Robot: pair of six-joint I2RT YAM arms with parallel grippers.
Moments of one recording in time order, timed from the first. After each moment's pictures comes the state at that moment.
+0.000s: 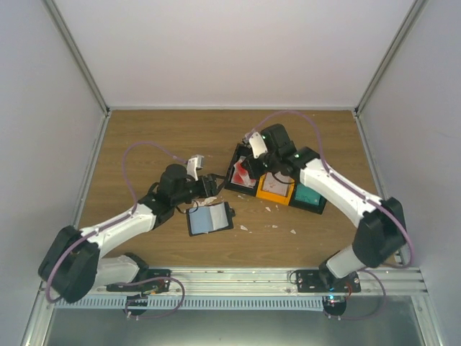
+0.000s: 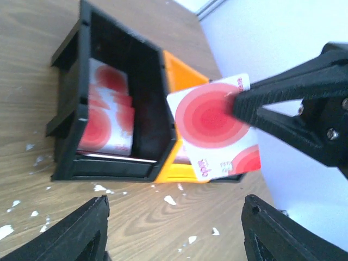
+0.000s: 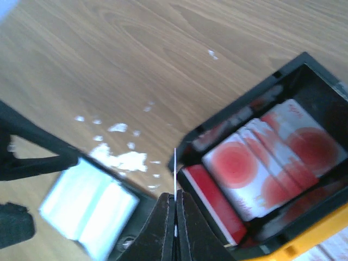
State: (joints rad) left arm -0.57 1.24 0.59 0.23 0.30 -0.75; right arm 0.58 1.56 1.28 -0.57 -0.24 0.04
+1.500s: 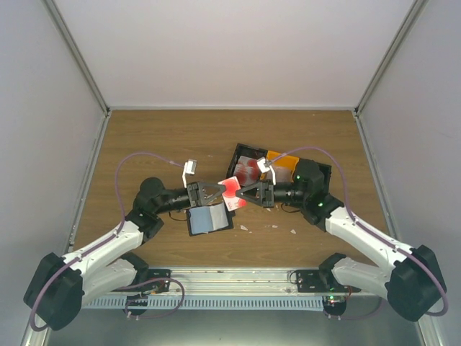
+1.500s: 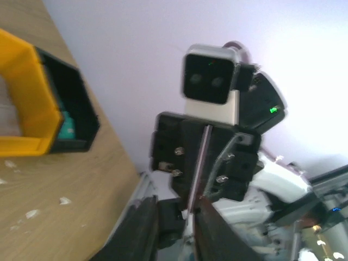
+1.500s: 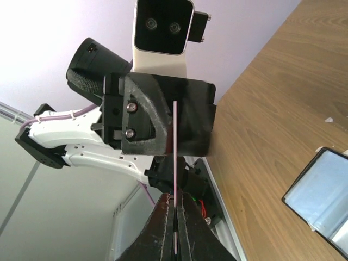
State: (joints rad) left arm -0.55 0.99 0.43 0.64 0.74 -1.13; right arm 0.59 1.07 0.64 0.27 -0.94 0.78
